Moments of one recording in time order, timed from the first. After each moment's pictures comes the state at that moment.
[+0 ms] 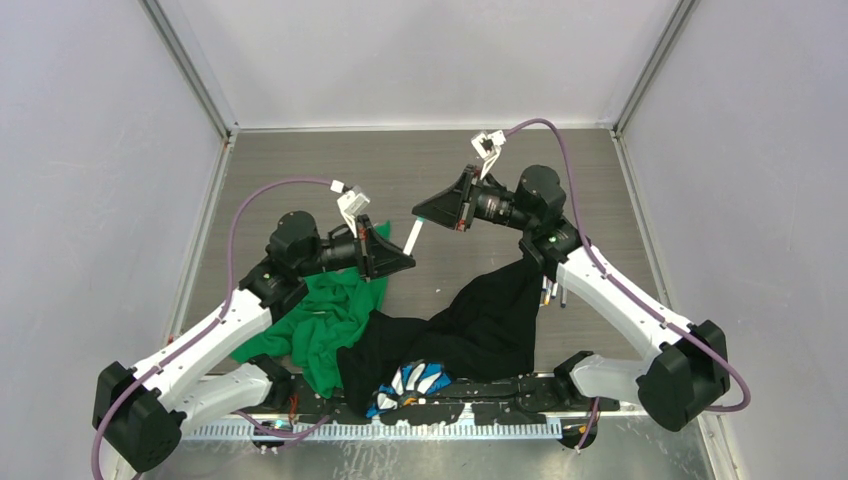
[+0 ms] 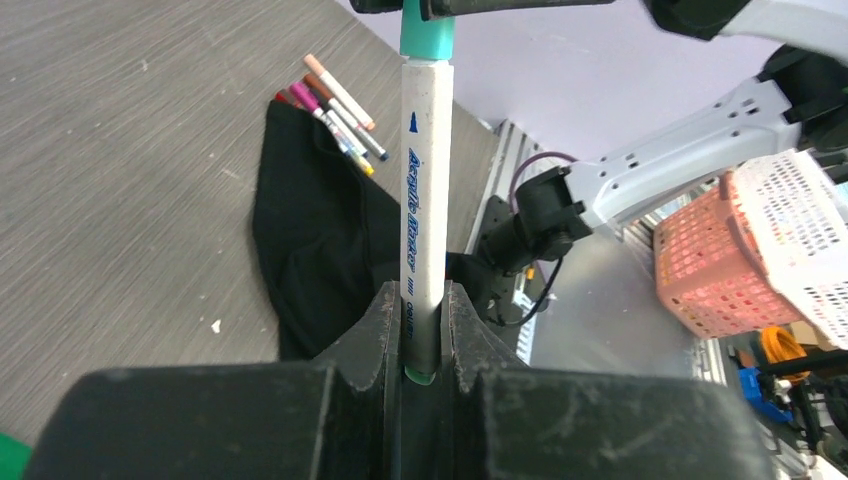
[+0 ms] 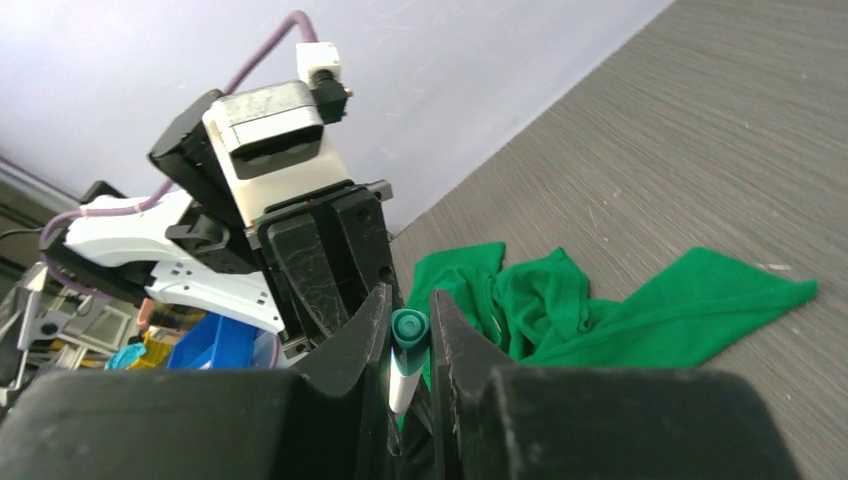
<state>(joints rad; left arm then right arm) -0.61 0.97 0.71 0.20 0.69 -0.53 0.54 1.20 0.96 0.35 -0.74 0.71</state>
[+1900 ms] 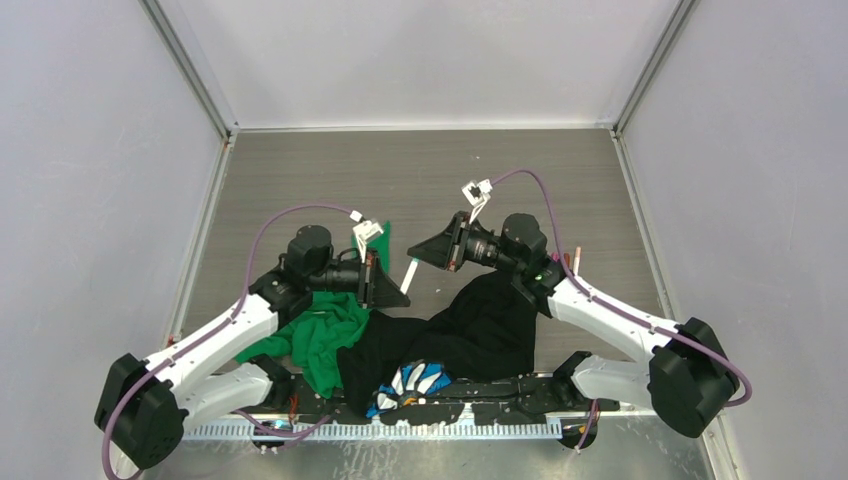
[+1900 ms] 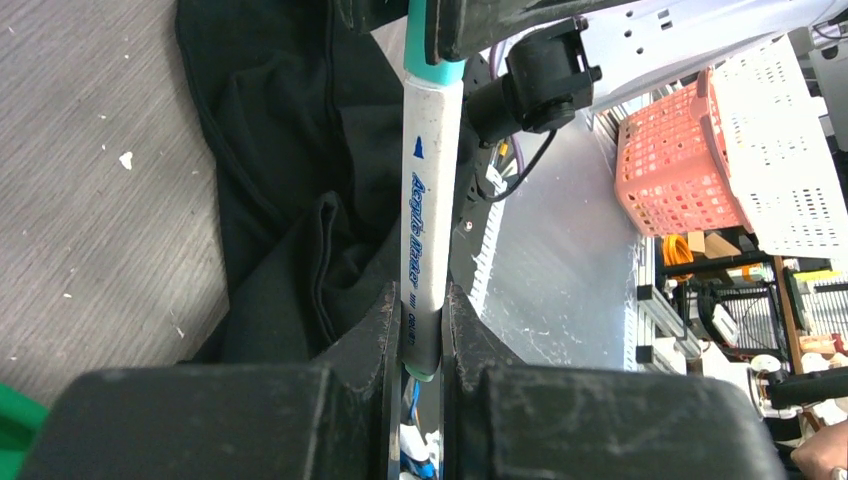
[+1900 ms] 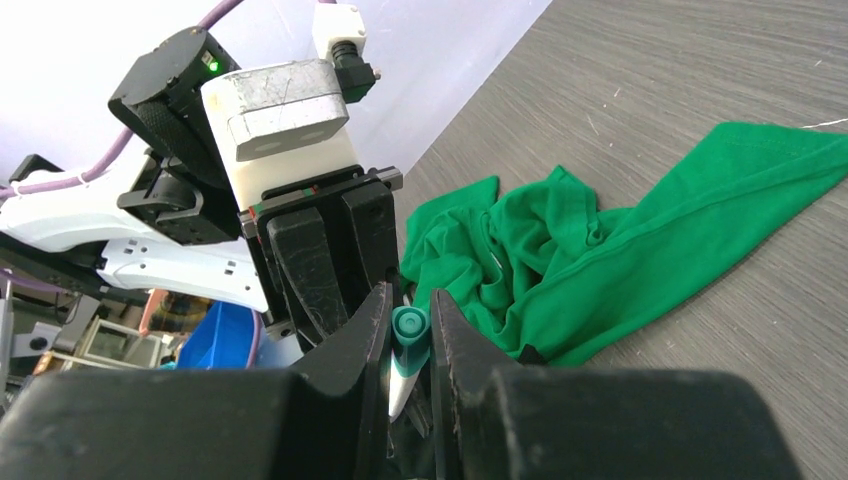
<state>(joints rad) -0.60 1.00 0.60 0.05 0.82 -0.51 0.68 1.15 0.64 0.48 -0.54 0.78</state>
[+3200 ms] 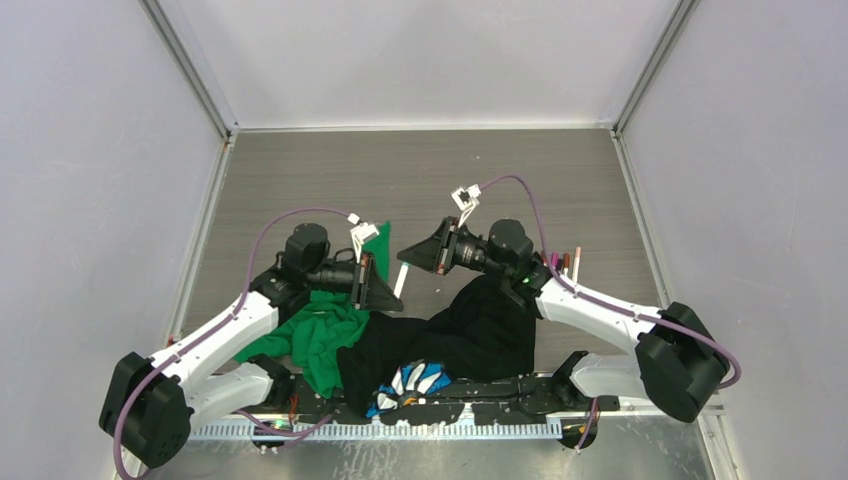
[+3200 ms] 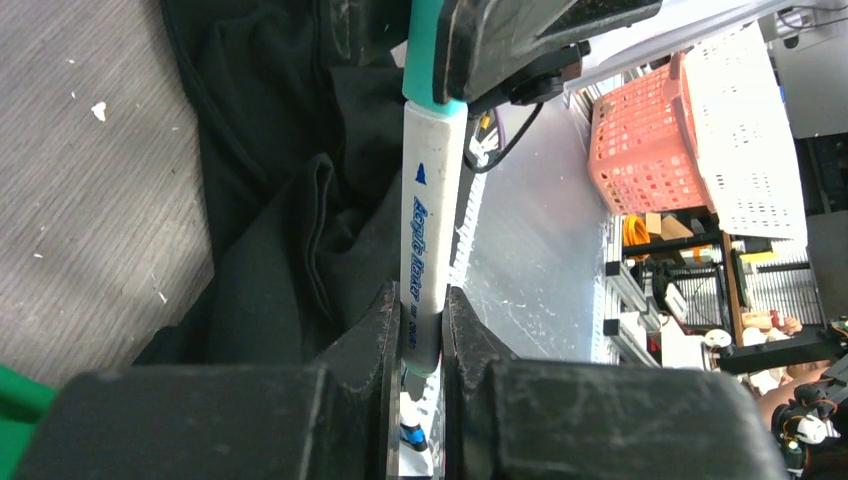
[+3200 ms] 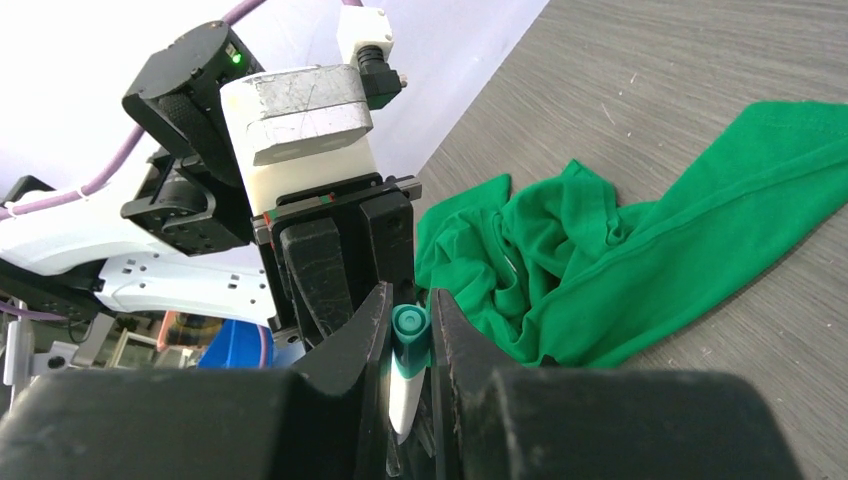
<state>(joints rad) -0.52 1.02 0.58 0.02 0.94 -0.51 0.75 1.22 0.61 0.58 -0.47 0.85</state>
